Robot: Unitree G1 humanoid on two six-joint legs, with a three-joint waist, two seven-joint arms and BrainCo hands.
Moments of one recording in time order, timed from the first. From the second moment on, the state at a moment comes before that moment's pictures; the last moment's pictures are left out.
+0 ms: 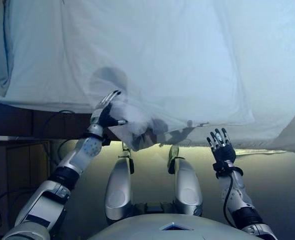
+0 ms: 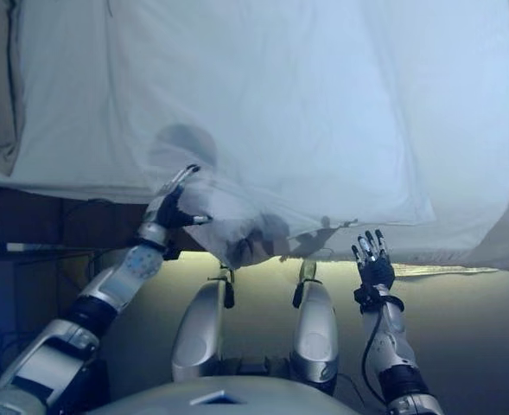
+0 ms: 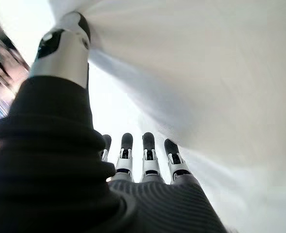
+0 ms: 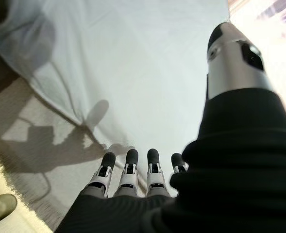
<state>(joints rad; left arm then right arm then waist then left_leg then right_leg) -0.34 0.54 -0.48 0.41 0.29 -0.27 0.27 0.11 -0.33 0.11 0.39 1.01 -0.26 0.03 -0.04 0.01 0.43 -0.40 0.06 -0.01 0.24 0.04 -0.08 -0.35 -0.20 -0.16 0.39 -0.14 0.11</state>
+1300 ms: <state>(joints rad) -0.54 0.46 -0.53 0.55 0.69 -0.08 0.75 0.02 -0.33 0.16 0.37 1.05 -0.31 -0.01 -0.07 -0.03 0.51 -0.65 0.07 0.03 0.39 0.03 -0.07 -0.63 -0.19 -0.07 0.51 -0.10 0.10</state>
